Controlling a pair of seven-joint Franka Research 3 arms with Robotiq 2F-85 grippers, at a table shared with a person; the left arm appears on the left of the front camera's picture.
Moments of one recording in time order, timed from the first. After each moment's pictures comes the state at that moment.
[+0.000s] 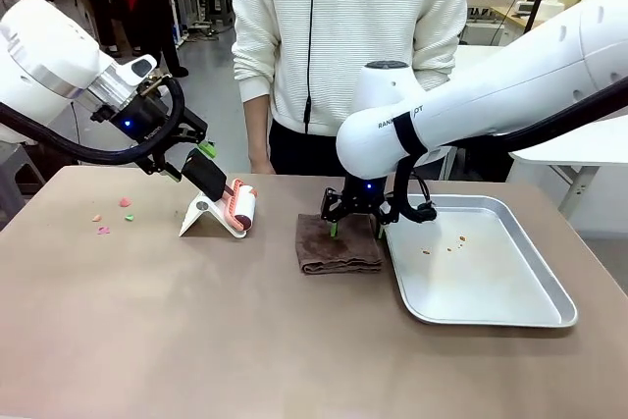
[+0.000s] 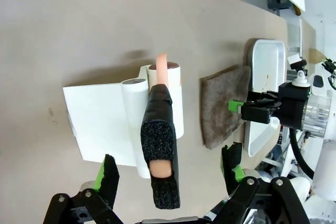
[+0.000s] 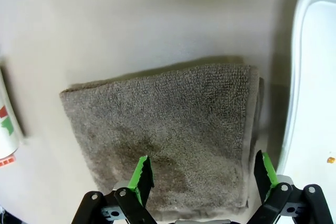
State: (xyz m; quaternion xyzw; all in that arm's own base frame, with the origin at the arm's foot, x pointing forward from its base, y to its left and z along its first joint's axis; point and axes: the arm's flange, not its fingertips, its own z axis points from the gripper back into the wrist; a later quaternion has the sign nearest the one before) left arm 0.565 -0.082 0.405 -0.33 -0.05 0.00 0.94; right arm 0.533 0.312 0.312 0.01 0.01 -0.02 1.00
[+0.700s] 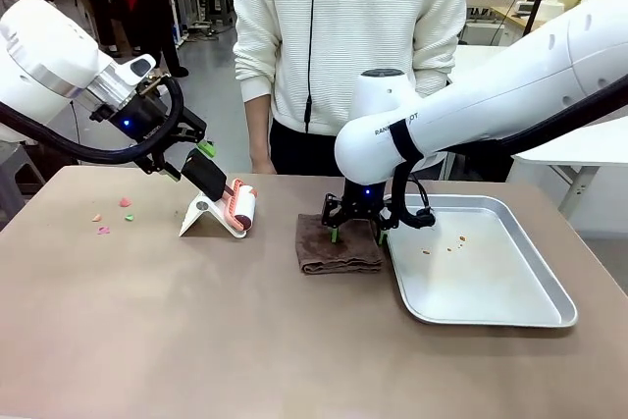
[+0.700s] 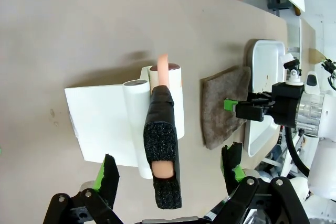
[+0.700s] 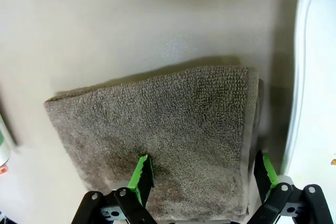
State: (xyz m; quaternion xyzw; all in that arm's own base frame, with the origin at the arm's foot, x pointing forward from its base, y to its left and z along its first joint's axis) left arm 0.566 -0.080 0.405 -0.33 -0.05 0.00 0.94; right arm 0.533 0.312 0.299 0.00 0.02 -0.03 1.00
